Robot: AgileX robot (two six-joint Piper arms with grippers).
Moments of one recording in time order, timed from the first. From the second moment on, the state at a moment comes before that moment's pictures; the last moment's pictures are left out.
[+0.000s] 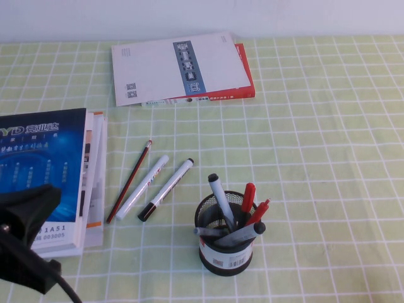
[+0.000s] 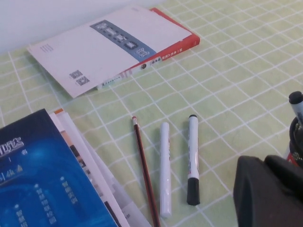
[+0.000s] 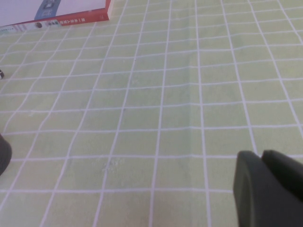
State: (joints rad) right arm 0.14 -0.01 0.03 0.14 0.37 0.04; left arm -0.51 0.60 -0.53 0.01 0.43 0.12
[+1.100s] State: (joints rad) right arm 0.14 -0.01 0.03 0.14 0.37 0.04; left arm -0.11 -0.01 0.02 -0.13 0.30 0.17
